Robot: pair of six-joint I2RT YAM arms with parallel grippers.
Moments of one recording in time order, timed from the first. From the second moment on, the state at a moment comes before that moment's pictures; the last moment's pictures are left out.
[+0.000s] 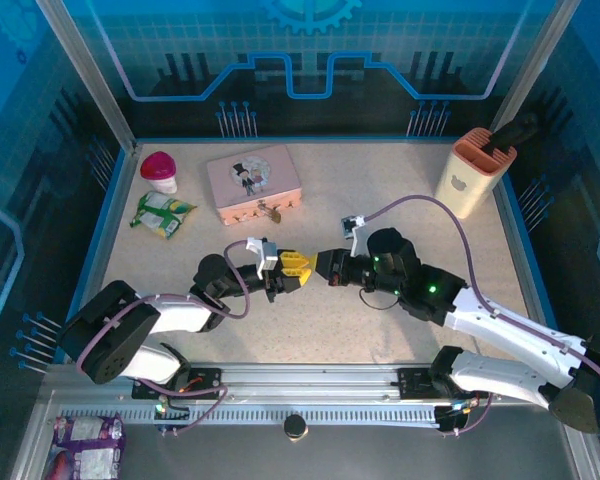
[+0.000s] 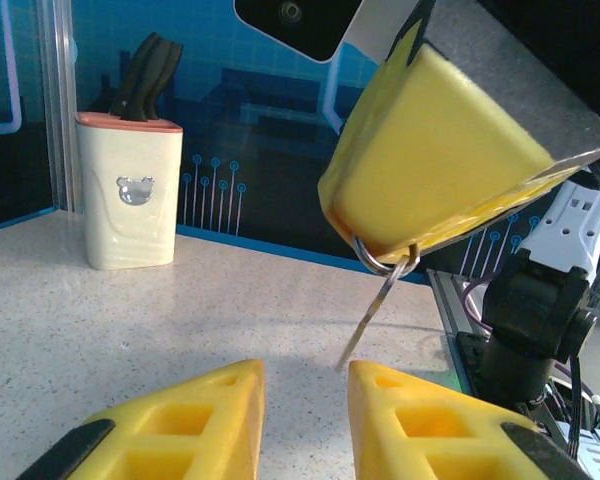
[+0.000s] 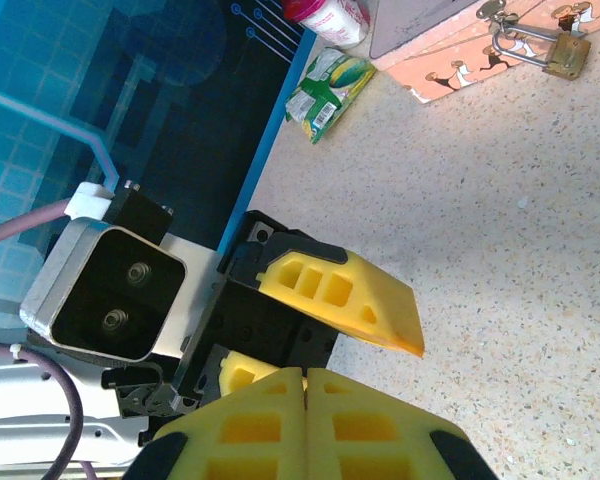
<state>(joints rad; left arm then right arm) -0.59 1.42 0.31 1.27 0.72 -0.24 0.88 0.99 0.82 -0.22 -0.15 0.87</state>
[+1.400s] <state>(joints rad) -0.60 1.42 0.31 1.28 0.76 -0.20 0.89 1.00 0.82 -0.20 -0.12 0.89</state>
